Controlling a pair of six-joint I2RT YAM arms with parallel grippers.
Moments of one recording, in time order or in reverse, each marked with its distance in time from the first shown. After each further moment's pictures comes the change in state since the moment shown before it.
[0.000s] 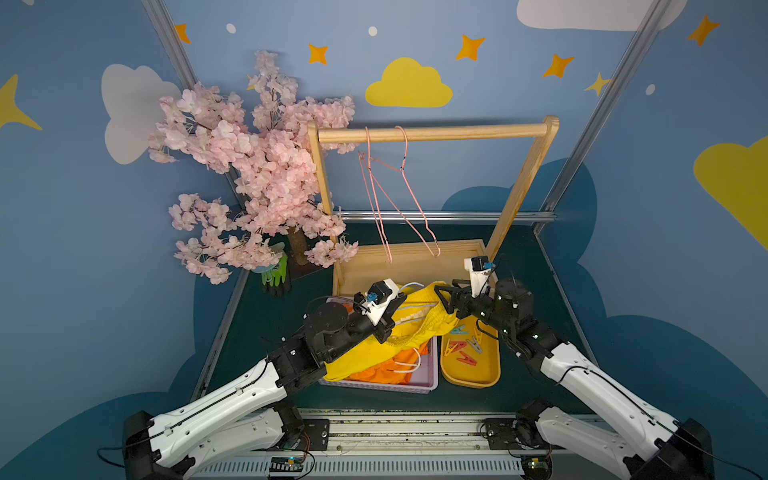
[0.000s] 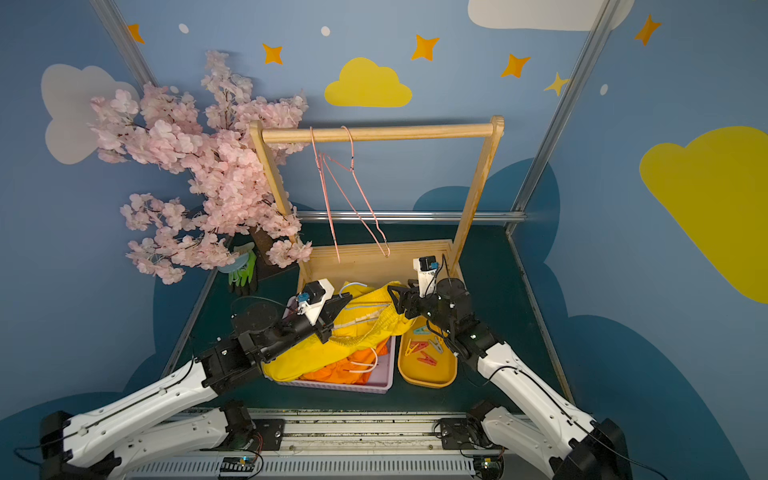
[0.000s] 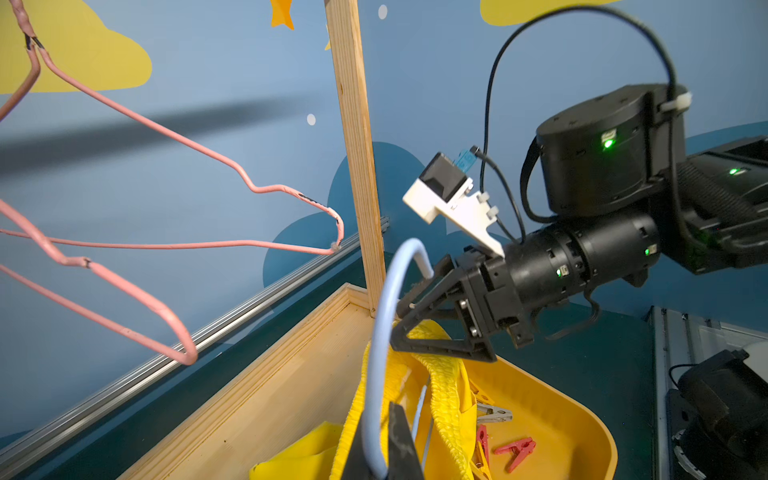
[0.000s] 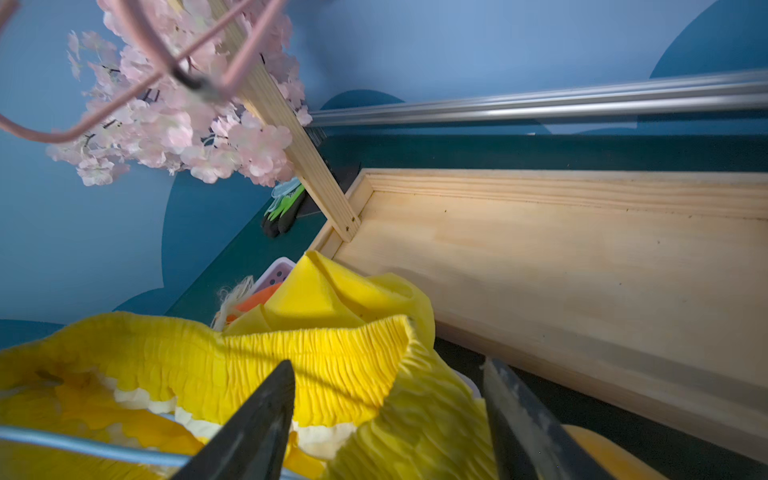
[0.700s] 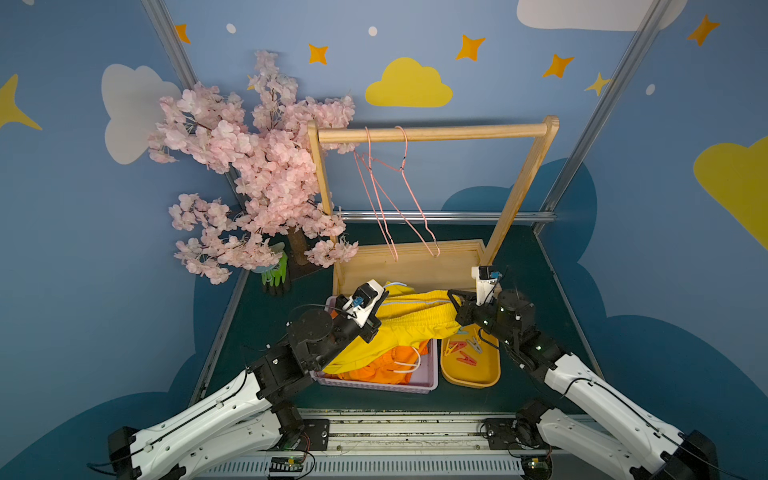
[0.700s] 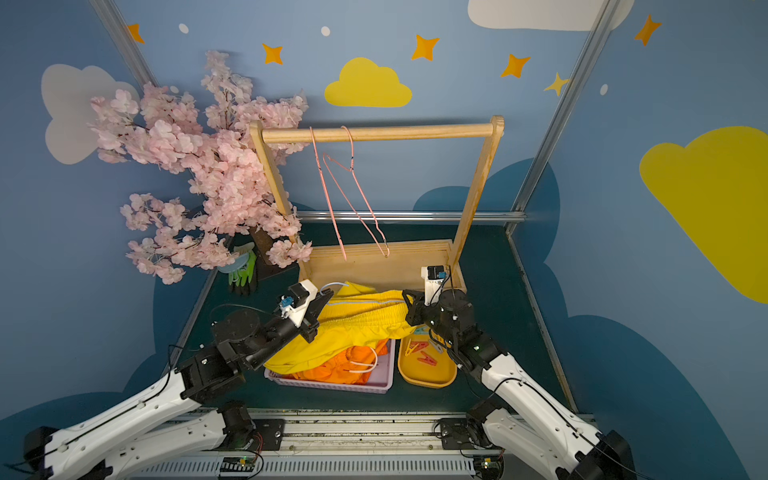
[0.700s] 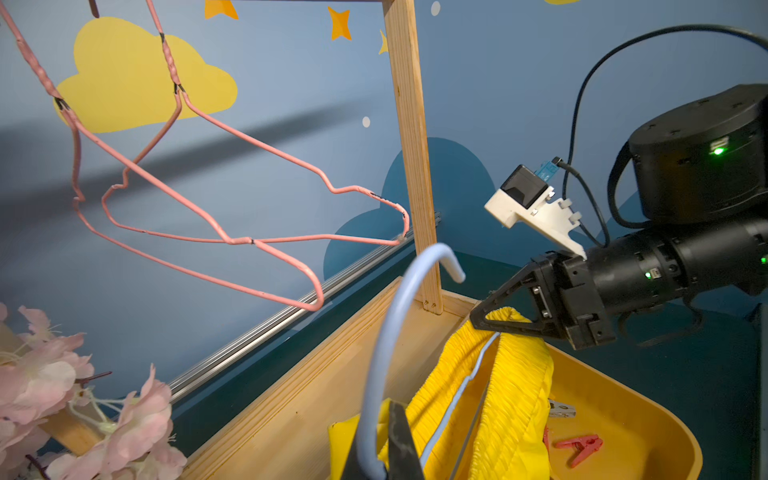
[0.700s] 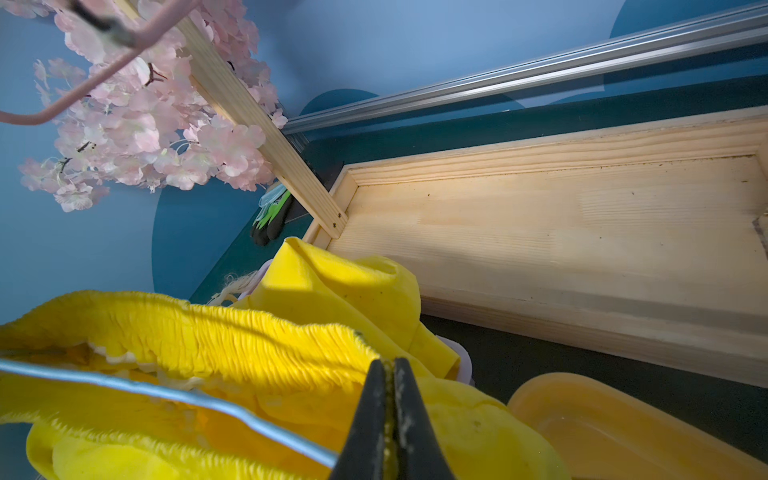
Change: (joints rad) left arm -0.008 -0.114 0.003 -0.113 -0.187 0.090; right arm 0.004 -0.102 -0.080 -0.004 0.090 0.102
